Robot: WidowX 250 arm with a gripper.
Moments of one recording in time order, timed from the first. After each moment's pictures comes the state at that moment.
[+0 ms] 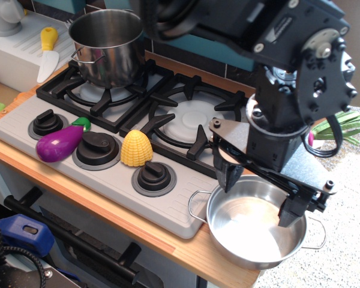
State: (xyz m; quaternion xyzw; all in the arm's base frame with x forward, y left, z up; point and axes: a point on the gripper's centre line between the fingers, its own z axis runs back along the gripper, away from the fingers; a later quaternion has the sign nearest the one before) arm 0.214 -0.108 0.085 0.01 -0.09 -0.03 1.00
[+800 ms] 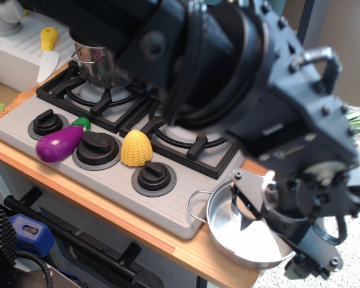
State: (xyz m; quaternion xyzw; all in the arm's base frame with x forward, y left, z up) arm 0.201 -0.132 0.044 0.03 -0.14 -0.13 0.98
